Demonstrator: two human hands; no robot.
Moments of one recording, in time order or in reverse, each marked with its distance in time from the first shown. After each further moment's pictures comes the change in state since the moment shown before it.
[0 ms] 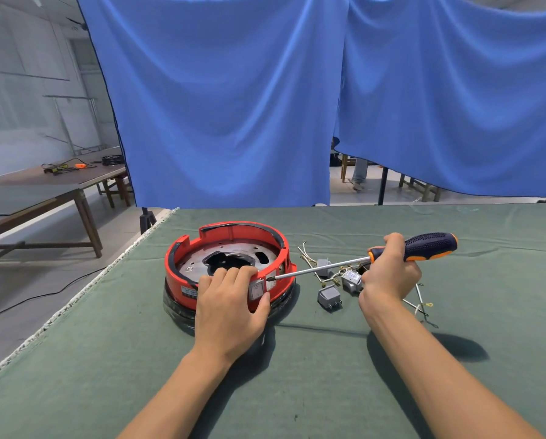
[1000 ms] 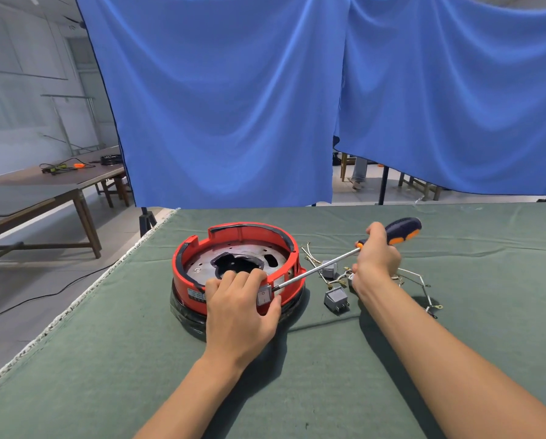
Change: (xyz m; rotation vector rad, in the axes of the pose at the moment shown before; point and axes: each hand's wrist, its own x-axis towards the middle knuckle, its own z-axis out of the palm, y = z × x) left_hand 0.000 0.004 0.002 -0.098 0.022 -0.018; right_hand 0.020 0.016 0.033 -0.195 -0.052 0.121
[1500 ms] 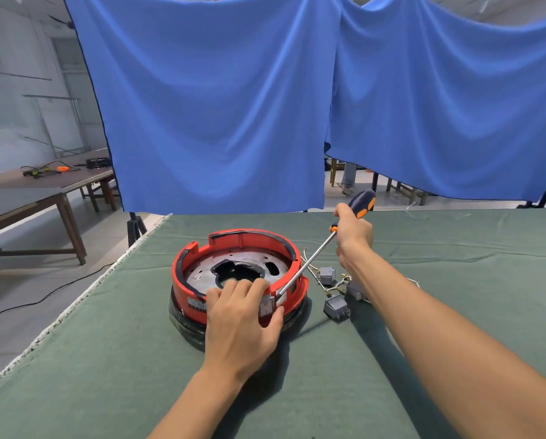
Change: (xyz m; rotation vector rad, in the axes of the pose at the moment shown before) left_hand 0.000 -0.005 0.001 -0.009 -0.011 0.065; right_hand 0.003 -0.021 0.043 -0.238 -0.219 -0.097
